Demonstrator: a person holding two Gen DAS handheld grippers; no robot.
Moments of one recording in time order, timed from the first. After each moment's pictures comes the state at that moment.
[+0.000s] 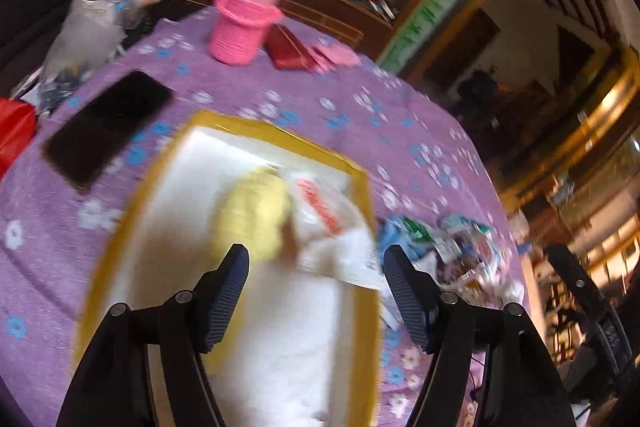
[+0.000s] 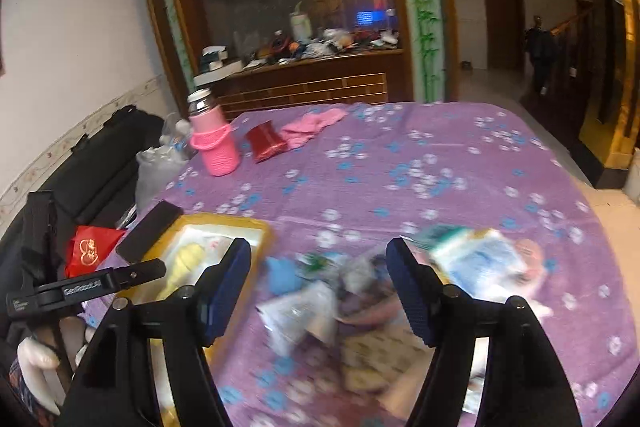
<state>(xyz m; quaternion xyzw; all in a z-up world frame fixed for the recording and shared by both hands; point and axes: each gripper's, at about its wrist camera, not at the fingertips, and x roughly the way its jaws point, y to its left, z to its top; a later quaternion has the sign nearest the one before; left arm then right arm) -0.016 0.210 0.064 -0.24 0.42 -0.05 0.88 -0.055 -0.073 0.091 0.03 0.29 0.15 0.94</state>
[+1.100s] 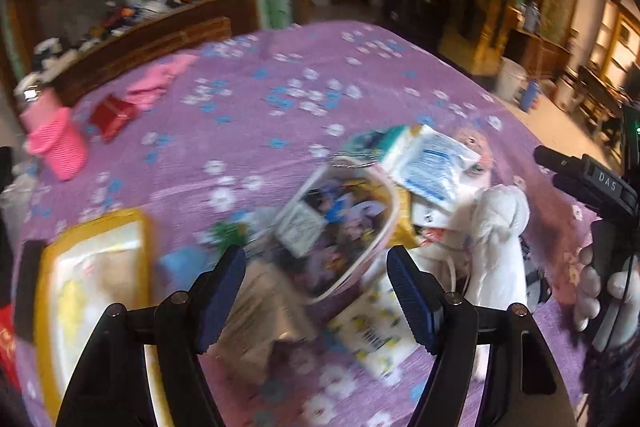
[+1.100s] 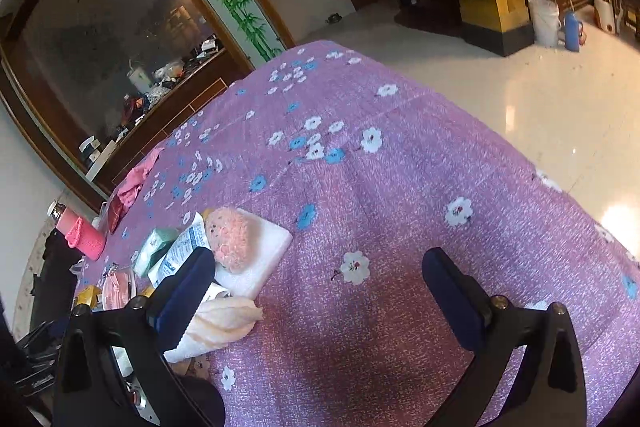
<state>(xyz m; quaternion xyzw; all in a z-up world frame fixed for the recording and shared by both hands) 0.031 -0.008 0.065 0.07 0.43 -0.16 0.88 -0.015 -0.332 -0.019 0.25 0.34 -0.02 0.91</state>
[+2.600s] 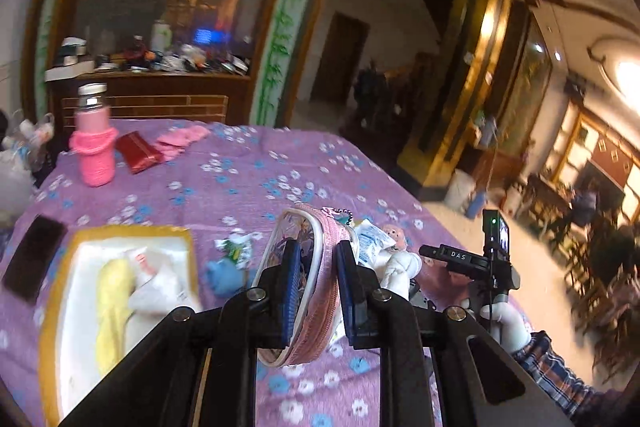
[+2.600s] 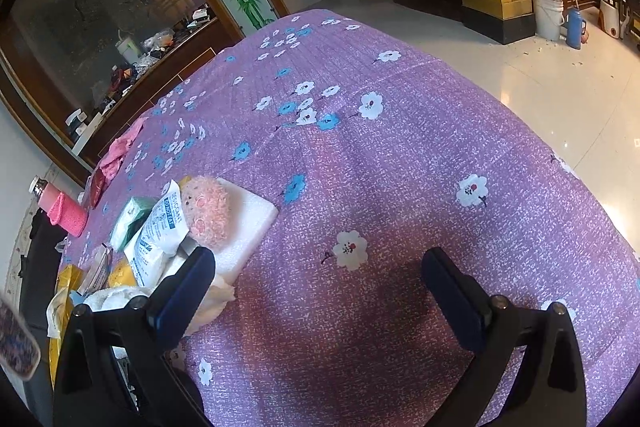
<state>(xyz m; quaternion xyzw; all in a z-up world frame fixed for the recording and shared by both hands) -0.094 0.097 0.150 -0.09 0.26 -0.20 0.94 -0.003 -0.325 -0.034 0.23 0.38 -0.02 0.90</state>
